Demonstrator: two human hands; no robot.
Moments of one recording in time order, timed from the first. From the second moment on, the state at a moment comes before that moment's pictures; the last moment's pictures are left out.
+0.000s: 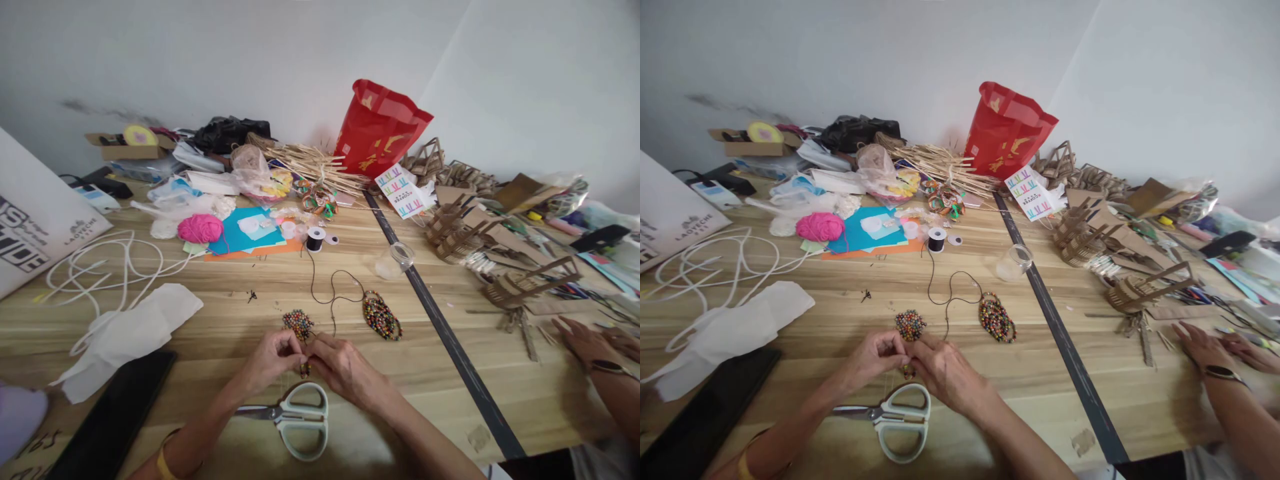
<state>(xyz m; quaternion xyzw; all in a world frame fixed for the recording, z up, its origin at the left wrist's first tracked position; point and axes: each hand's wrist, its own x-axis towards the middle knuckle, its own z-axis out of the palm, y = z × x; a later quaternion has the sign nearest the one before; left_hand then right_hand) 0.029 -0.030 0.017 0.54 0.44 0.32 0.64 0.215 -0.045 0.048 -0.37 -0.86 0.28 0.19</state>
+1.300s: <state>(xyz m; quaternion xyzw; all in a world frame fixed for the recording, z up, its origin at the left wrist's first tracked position) -0.051 -0.016 0.035 0.80 0.53 0.11 0.24 0.283 -0.011 0.054 -0.42 -0.79 0.39 0.20</state>
